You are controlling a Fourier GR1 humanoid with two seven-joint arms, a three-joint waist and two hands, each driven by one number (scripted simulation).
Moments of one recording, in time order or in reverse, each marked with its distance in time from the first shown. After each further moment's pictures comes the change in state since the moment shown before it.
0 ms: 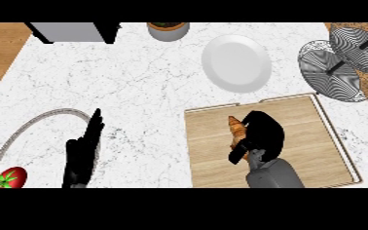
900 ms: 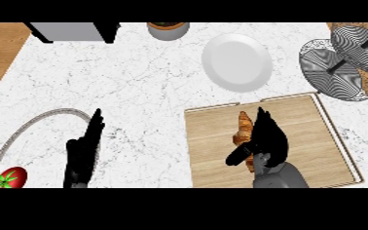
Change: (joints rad) left arm -0.015 0.017 -0.016 0.039 0.038 0.012 -0.035; right arm 0.024 -0.036 0.022 -0.084 -0.201 -0.016 0.121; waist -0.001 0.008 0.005
